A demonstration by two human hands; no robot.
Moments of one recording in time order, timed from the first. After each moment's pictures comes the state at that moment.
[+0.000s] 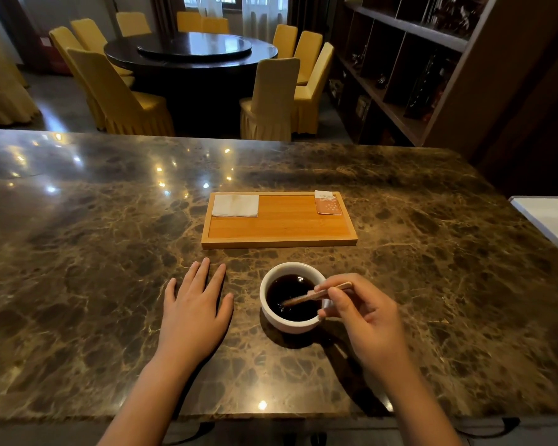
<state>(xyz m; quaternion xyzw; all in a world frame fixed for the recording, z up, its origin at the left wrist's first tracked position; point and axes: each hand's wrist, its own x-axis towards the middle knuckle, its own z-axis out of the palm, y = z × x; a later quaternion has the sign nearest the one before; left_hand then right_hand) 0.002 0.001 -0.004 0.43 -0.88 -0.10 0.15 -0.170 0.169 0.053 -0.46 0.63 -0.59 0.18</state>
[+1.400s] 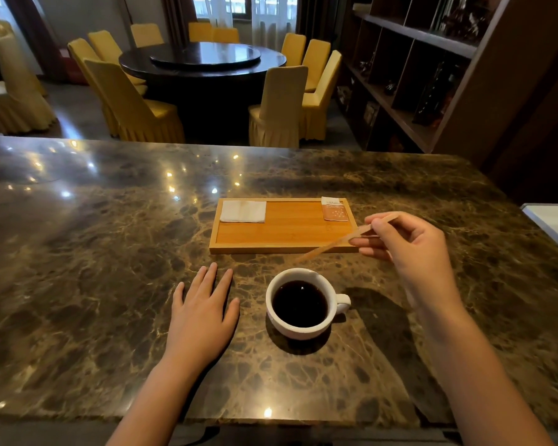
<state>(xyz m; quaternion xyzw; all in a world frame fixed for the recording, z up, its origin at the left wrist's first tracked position) 0.002 0.002 -0.003 0.44 -0.88 -0.10 0.15 -0.223 0.137 0.118 -0.31 0.64 -0.67 0.21</state>
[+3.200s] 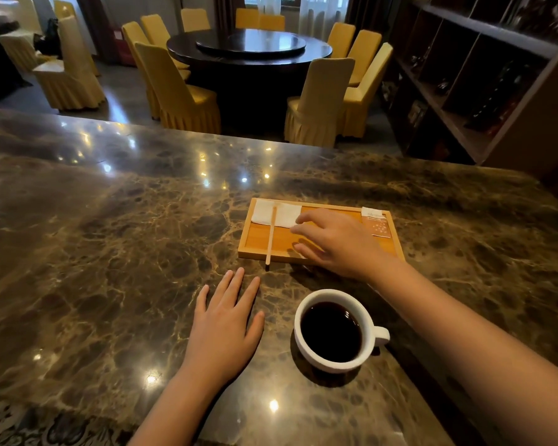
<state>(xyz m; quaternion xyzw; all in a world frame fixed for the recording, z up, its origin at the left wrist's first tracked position) 0.001 0.003 -0.006 0.45 -0.88 -0.09 0.16 -0.230 0.003 0.073 -0.81 0.57 -0.13 -0.08</state>
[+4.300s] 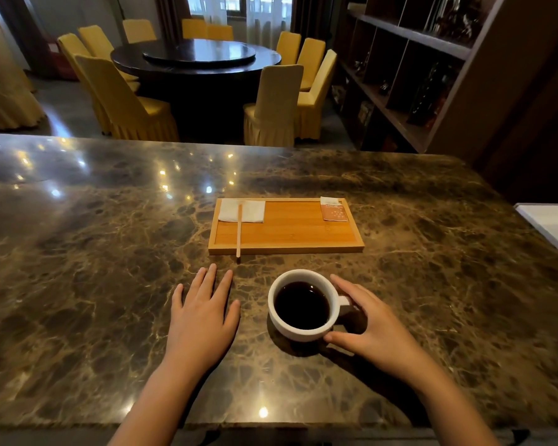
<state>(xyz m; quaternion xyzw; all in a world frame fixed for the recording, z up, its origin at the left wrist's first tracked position) 0.002 0.002 -0.003 0.43 -0.88 -0.10 0.15 -0.198 0.166 0.047 -0.51 0.75 -0.34 0.25</state>
